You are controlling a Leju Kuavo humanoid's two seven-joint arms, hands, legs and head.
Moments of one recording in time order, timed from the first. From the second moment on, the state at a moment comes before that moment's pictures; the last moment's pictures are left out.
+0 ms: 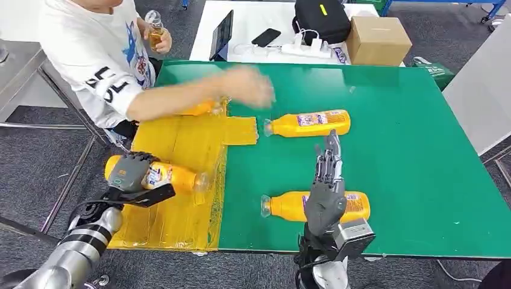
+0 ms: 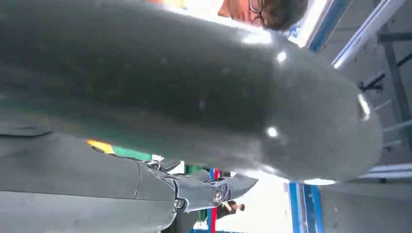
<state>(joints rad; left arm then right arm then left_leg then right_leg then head) -0.52 0.13 -0.16 -0.67 -1.10 0.40 -0.43 0.05 0.20 0.38 -1.69 0.05 -0.30 -0.70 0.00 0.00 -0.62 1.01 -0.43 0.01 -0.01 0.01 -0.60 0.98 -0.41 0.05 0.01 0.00</state>
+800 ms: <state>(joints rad) -0.61 0.14 -0.16 -0.54 -1.04 0.20 -0.48 0.02 0.20 0.37 -1.59 0.03 -0.23 -0.65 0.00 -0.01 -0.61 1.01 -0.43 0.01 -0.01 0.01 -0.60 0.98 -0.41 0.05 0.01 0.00</state>
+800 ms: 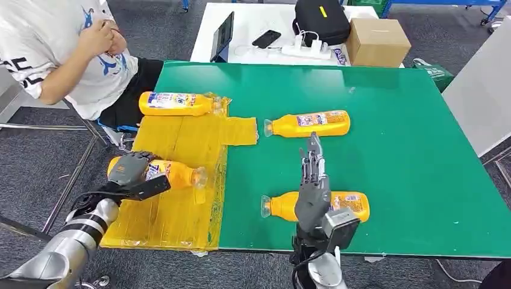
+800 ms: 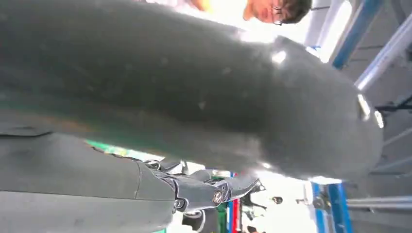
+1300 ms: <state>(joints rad) -0.61 0.18 -0.19 -0.53 -0.95 0.02 -0.55 -0.01 0.22 0.37 -1.49 0.03 -0.18 -0.65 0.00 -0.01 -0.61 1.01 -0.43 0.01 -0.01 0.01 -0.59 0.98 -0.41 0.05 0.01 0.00</state>
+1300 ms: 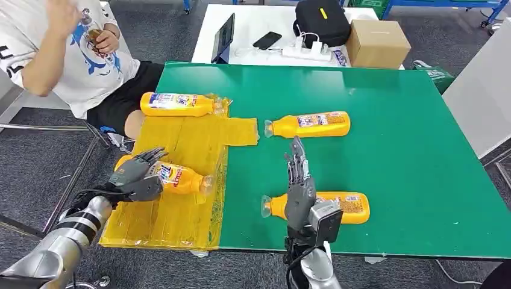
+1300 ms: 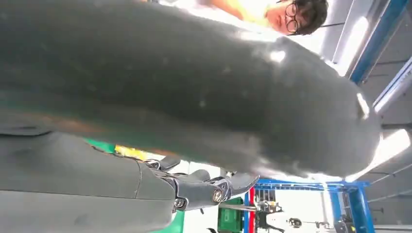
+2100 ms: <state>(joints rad) -0.60 0.23 -0.23 -0.56 -0.72 -0.13 -0.62 -0.03 0.24 0.36 -1.43 0.02 -0.16 -0.67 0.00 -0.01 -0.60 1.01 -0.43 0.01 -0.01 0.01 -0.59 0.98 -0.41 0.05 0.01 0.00</state>
